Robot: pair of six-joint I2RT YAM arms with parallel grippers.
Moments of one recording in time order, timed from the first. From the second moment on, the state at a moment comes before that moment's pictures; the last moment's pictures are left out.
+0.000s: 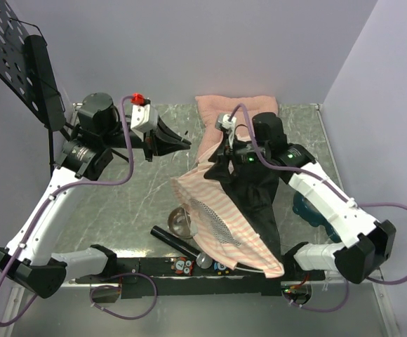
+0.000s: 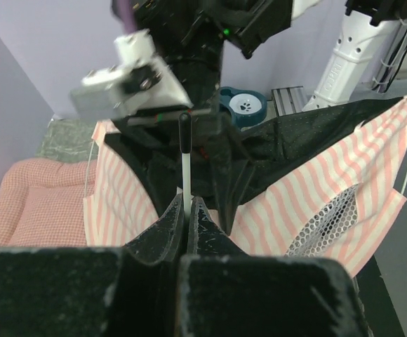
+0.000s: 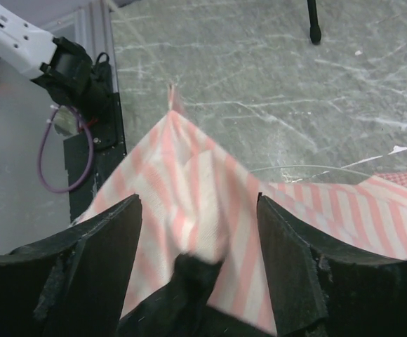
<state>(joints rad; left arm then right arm) -0.45 1.19 1.45 -0.33 1.10 0.21 0.55 1.25 1.25 -0.49 -0.81 -0.13</state>
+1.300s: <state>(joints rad) -0.49 1.18 1.38 -0.54 0.98 0.27 0.48 1.21 1.23 -0.62 -0.83 -0.18</state>
